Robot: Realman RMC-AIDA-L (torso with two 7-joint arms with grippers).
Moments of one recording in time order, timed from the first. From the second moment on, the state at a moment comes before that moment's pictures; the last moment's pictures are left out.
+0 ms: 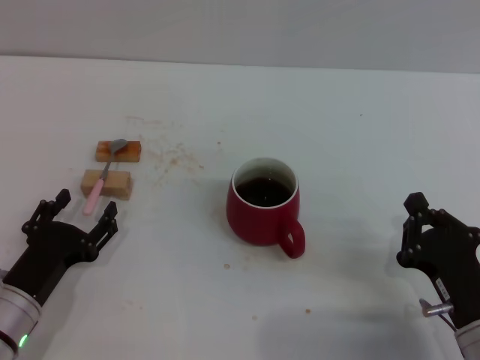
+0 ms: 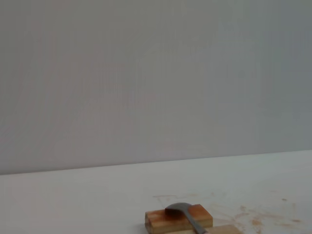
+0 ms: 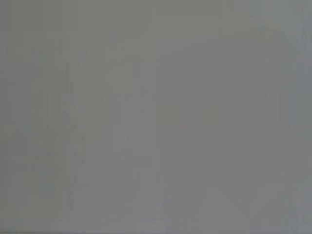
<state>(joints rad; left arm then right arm) -0.16 -2.08 -0.97 -0.28 2.78 1.09 -0.18 0.21 2.09 -0.05 0.50 -1.60 -1.45 -0.13</state>
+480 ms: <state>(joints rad) -0.17 -2.08 -0.95 -0.29 2.78 1.08 -0.18 0.21 2.09 -0.05 0.50 -1.60 -1.44 -0.13</state>
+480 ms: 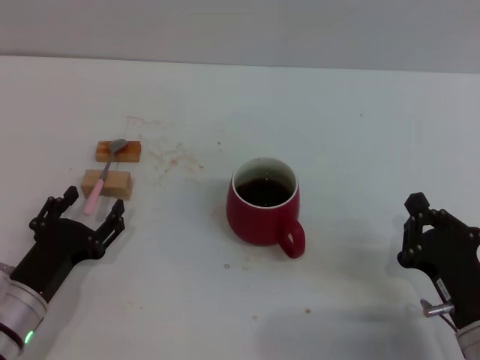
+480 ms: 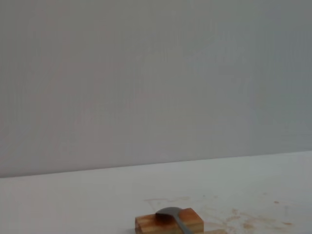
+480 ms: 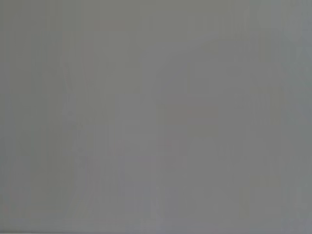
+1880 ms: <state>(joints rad) -0.17 -2.08 -0.95 -0.30 2.74 1.05 -0.19 0.21 2.09 -0.05 0.50 -1.60 -1.44 -0.13</state>
